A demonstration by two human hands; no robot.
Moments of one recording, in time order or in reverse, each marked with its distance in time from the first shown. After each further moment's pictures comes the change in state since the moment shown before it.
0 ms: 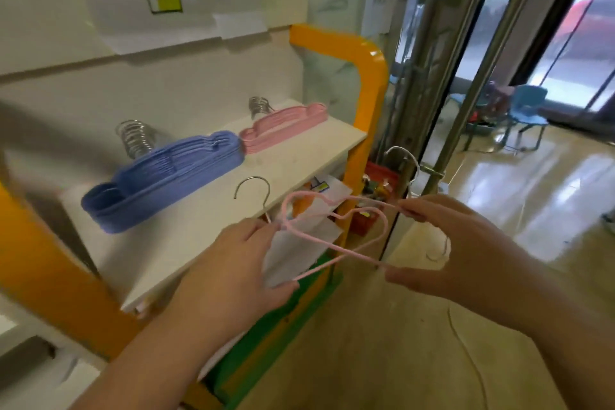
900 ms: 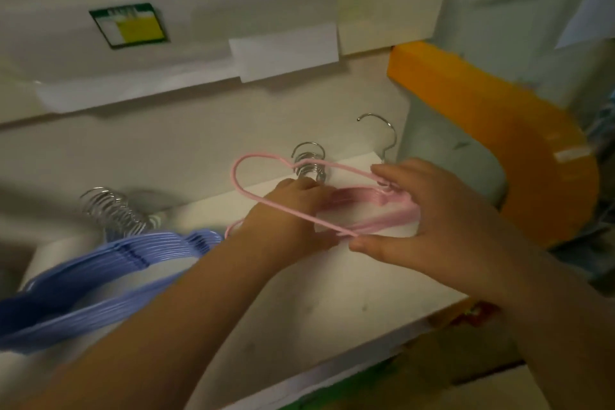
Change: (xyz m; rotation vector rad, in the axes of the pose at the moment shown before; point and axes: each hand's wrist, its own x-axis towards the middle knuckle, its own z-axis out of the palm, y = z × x) left_hand 0.395 -0.098 0.022 0.098 0.009 -0.346; right_hand 0.459 0.077 -0.013 0.218 -0.140 -0.518
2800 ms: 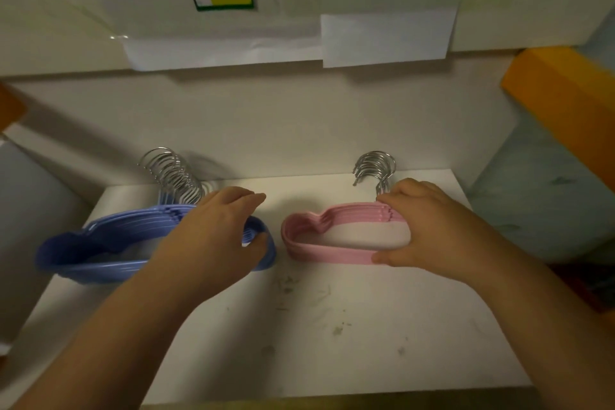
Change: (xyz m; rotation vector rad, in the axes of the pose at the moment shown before) left_hand -0.098 -0.066 -0.029 -0.005 0.107 -0.504; right_hand 0.106 0.056 0.076 -0.268 -0.349 -0.278
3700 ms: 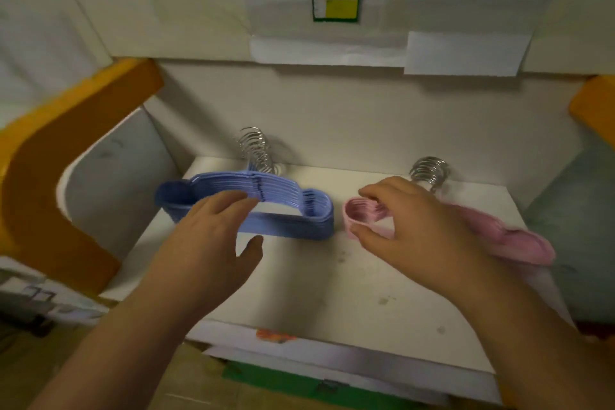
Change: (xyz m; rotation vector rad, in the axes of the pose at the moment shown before) left_hand -0.123 -0.031 -0.025 0.047 0.217 -0.220; right_hand -0.016 -0.120 0.003 0.158 0.217 -0.193
